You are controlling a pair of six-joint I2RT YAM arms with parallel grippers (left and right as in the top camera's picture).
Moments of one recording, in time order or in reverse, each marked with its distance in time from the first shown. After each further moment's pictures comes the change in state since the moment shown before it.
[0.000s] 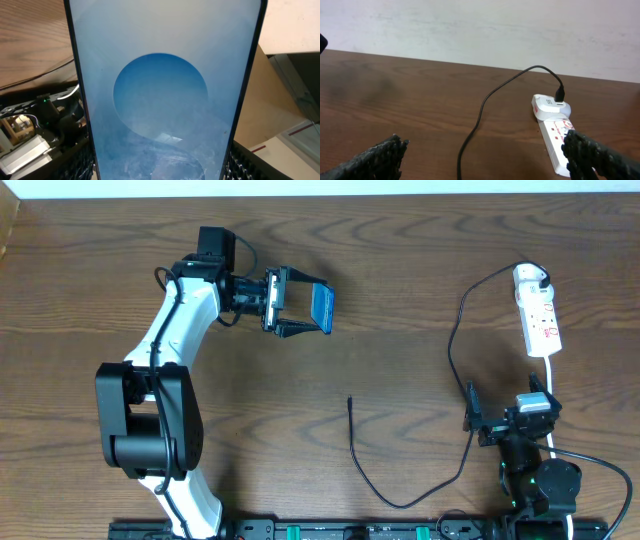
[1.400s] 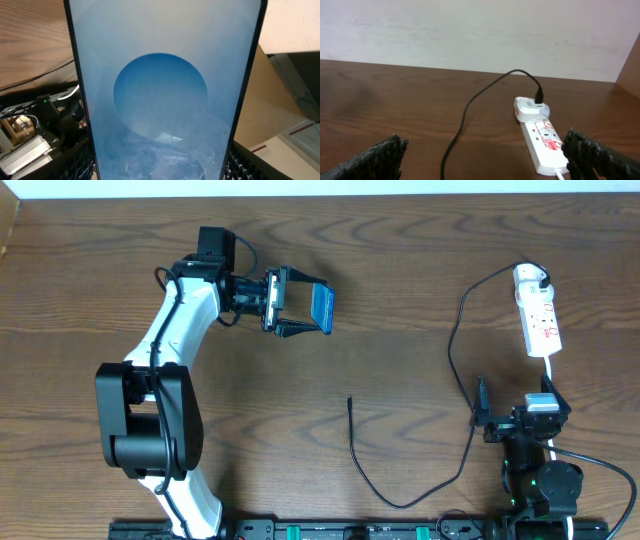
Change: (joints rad) left arm 0.000 0.000 0.000 0.000 0.000 0.004; right arm 0.000 0.000 0.000 0.031 0.093 0.000
